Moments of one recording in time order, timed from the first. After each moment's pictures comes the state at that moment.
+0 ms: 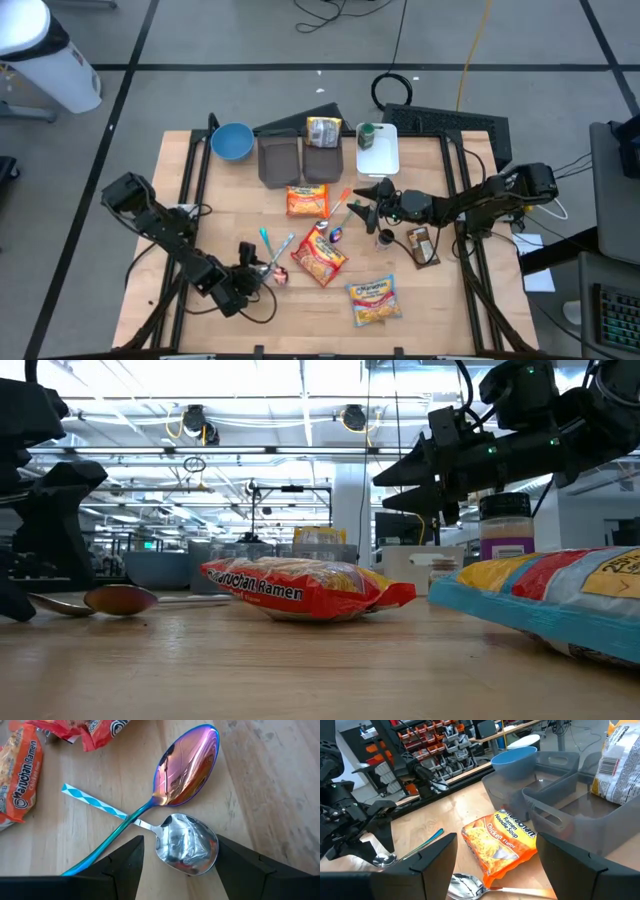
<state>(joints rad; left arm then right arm) -0.80 1.60 0.66 -0.35 -0.59 -0.42 -0.01 1.46 0.36 0.97 0.30 0.38</state>
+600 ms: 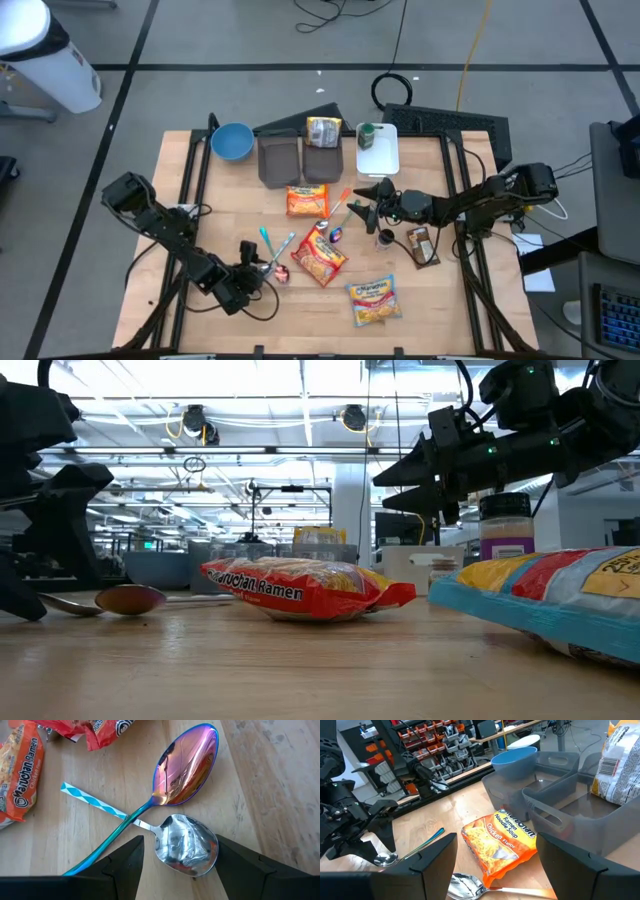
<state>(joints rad) -0.78 1.60 0.66 -0.35 -0.57 -0.42 -0.01 1.46 0.36 0.97 0.30 0.37</state>
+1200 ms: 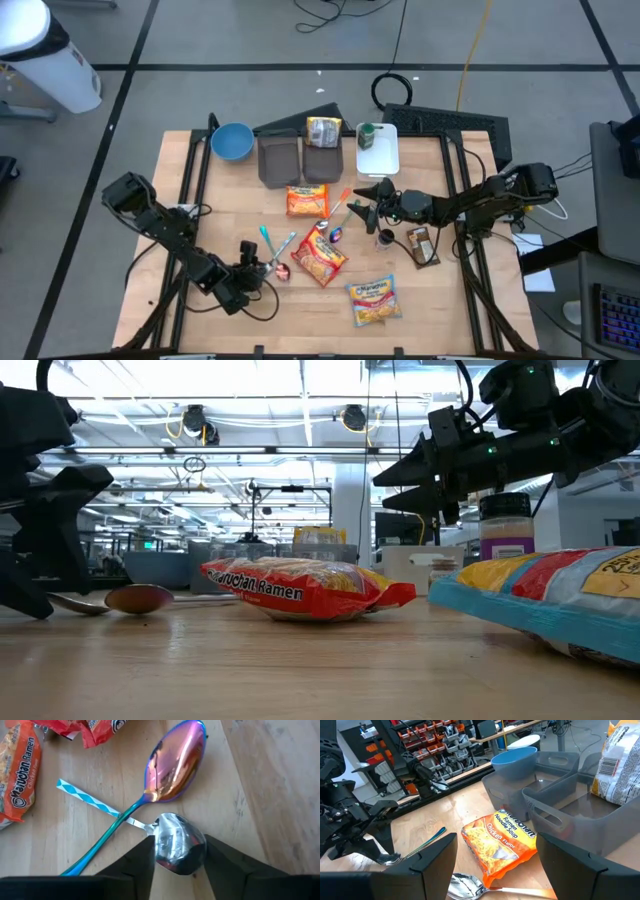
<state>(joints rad) -0.78 1.60 0.66 -0.35 -0.57 -0.40 -0.01 1.46 0.36 0.97 0.30 0.37</state>
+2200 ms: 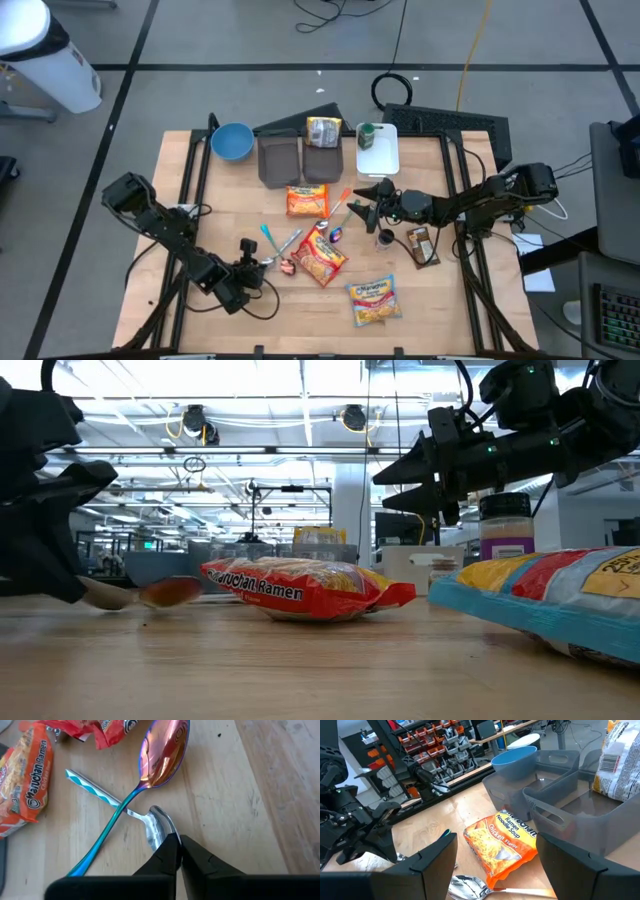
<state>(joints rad) -0.78 1.60 0.66 -0.35 -0.58 -0.41 -0.01 1.46 0.36 0.98 0.29 0.41</state>
